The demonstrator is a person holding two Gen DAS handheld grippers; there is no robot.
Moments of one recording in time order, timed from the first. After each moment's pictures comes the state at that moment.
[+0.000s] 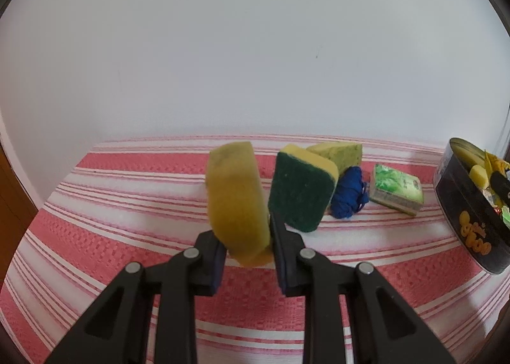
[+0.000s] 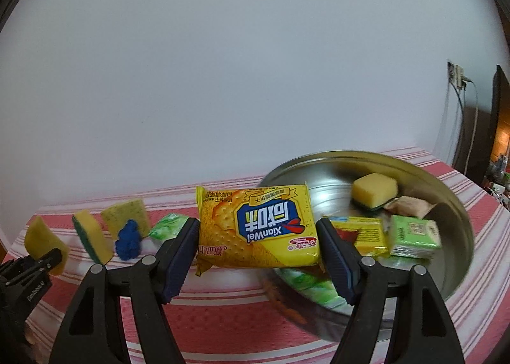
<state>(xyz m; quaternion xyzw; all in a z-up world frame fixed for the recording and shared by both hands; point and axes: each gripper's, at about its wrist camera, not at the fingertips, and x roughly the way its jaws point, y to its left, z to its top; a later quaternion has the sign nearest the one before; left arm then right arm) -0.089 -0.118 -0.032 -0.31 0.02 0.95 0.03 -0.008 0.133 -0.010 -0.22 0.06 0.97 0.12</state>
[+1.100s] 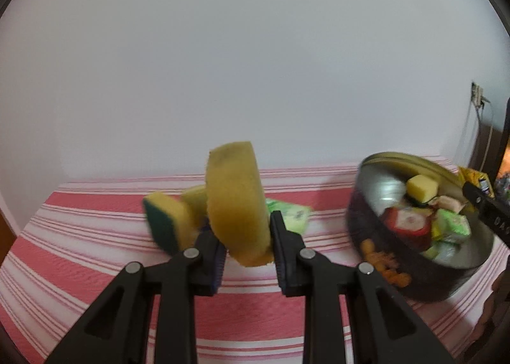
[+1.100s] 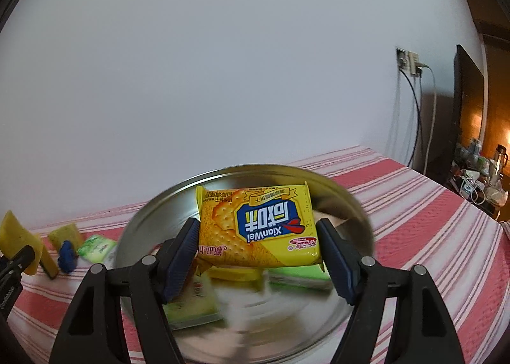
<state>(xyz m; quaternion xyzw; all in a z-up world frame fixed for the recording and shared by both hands) -0.045 0.000 0.005 -0.25 0.03 0.96 0.11 0.018 0.270 -0.011 -0.20 0.09 0.96 0.19</state>
